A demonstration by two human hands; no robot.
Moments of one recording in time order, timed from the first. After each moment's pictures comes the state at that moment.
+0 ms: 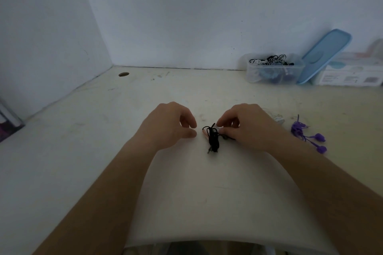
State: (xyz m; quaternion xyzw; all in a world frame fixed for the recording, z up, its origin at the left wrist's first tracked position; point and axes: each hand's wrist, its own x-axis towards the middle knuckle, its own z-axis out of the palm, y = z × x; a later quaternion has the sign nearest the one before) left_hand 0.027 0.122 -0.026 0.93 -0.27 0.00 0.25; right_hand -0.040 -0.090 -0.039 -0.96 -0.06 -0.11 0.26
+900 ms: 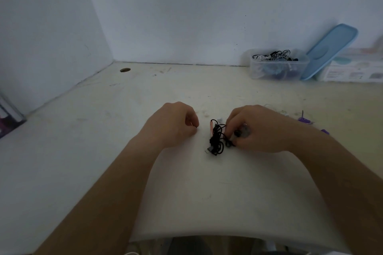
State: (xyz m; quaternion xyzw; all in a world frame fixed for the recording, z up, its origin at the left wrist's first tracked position) left_hand 0.023 0.119 -0.030 0.94 -0.27 -0.01 0.21; right_hand -0.056 -0.094 -0.024 -0.97 -0.14 0.01 0.20
